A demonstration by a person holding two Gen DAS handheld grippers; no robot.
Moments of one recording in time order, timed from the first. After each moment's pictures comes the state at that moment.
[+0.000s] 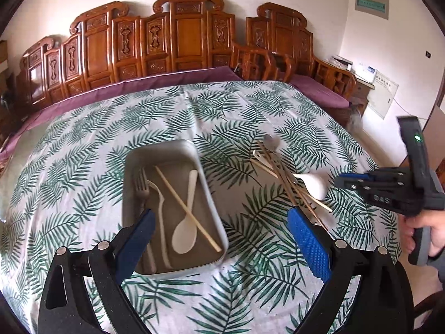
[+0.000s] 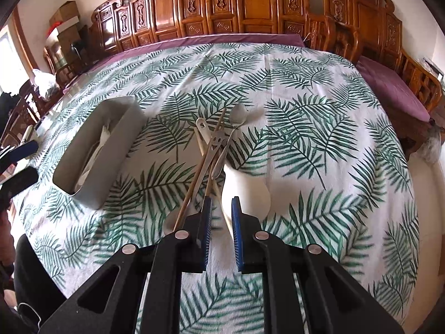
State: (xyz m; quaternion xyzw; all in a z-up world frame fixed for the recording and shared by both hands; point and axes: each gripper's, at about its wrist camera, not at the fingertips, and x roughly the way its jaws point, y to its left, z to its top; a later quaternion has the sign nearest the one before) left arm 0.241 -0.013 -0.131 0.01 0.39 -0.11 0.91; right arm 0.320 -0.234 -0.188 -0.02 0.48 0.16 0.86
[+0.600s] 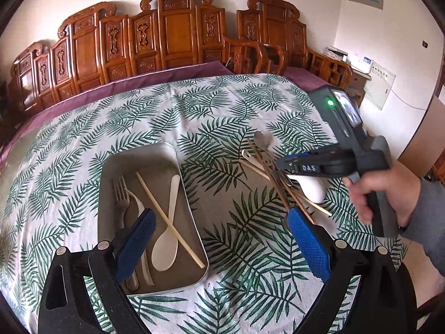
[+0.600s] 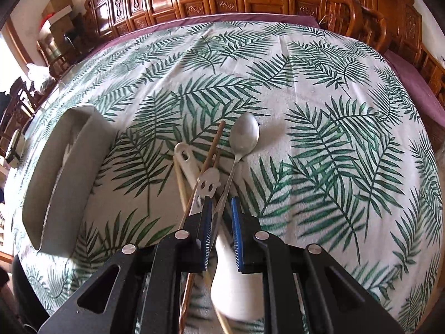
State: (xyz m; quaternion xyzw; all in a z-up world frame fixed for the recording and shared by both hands) left arm 0.263 -0.039 -0.143 0.03 0.40 -0.13 0.91; right arm 0.424 -0.205 -0.237 -0.02 0.52 0.18 0.83
